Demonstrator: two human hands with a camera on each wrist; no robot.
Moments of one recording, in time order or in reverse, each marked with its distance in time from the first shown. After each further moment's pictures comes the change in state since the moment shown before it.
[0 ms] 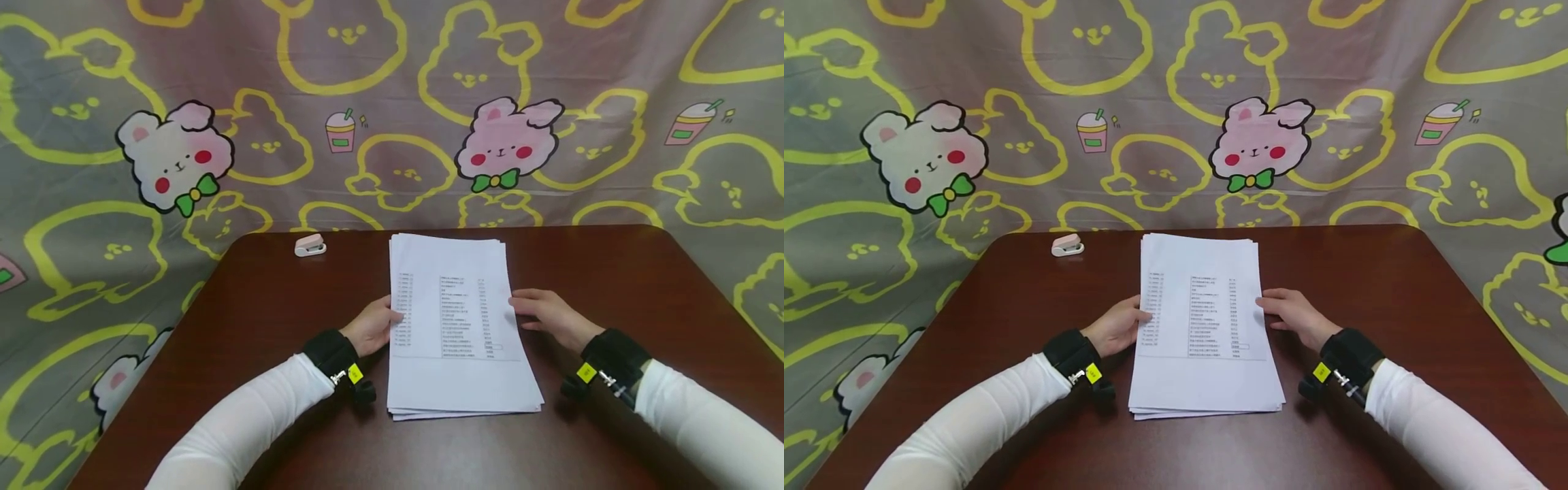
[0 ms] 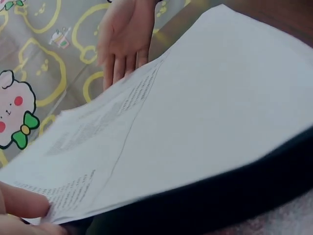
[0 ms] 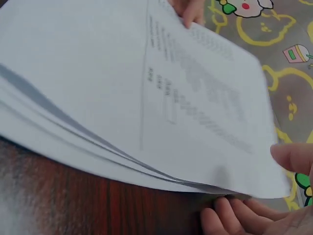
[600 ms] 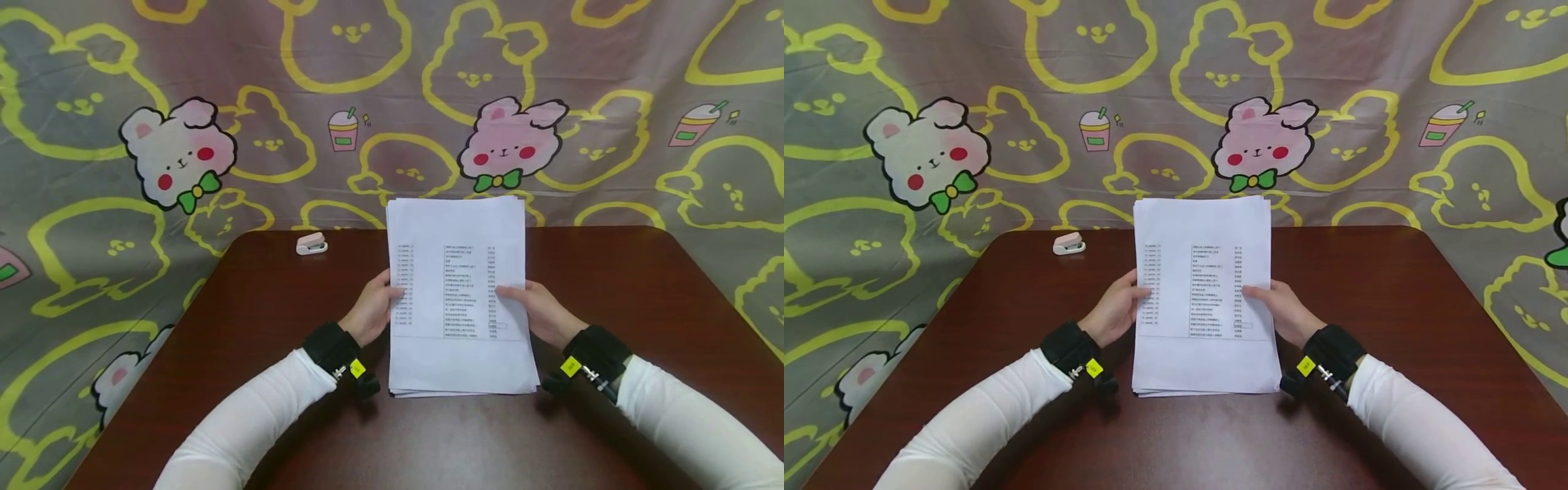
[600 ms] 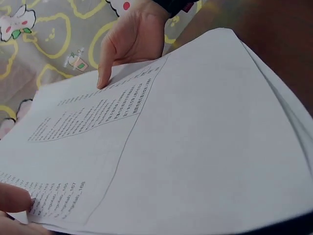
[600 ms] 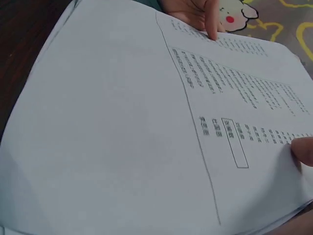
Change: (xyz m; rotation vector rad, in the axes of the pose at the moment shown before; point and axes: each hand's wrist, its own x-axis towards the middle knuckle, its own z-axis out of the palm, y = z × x) left_hand -0.011 0.027 0.011 0.072 0.025 0.197; right_hand 0.006 -0.016 0.018 0.371 -0.110 -0.117
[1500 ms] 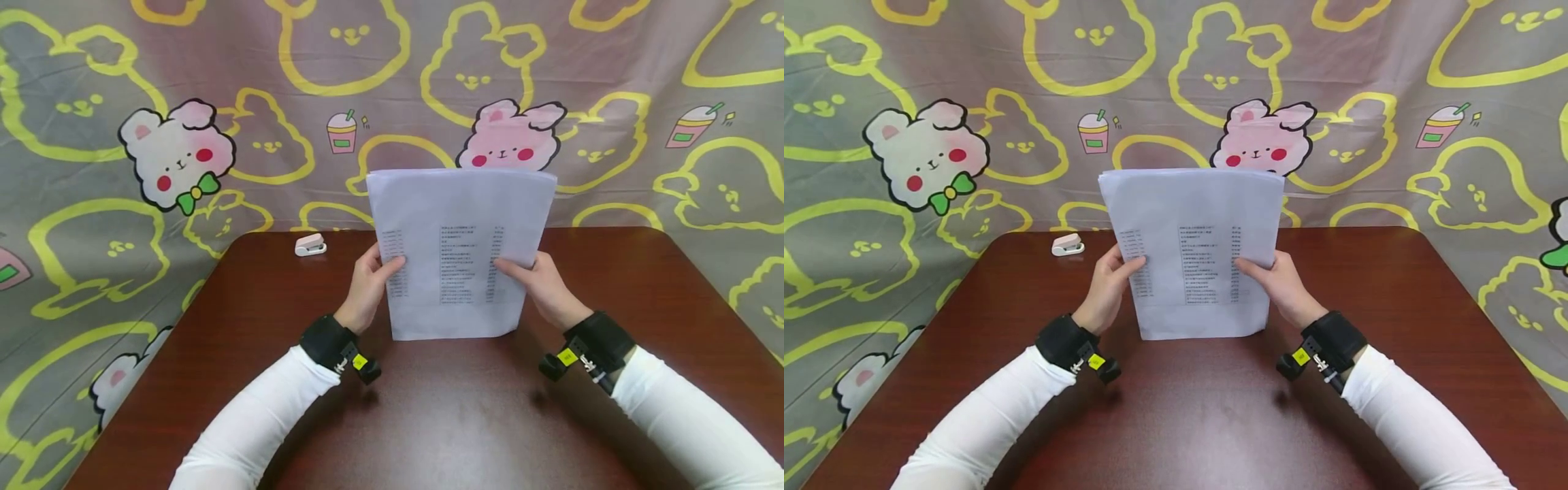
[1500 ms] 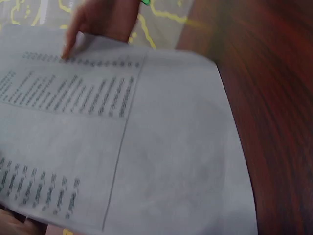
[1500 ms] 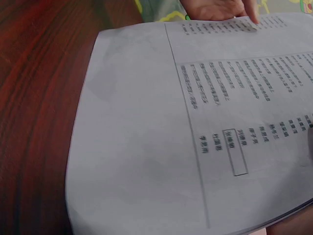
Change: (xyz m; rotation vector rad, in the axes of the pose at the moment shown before) left_hand -0.004 0.032 0.009 0.101 -0.010 0.457; right_hand -0.008 -0.044 0.010 -0.212 0.037 -0.493
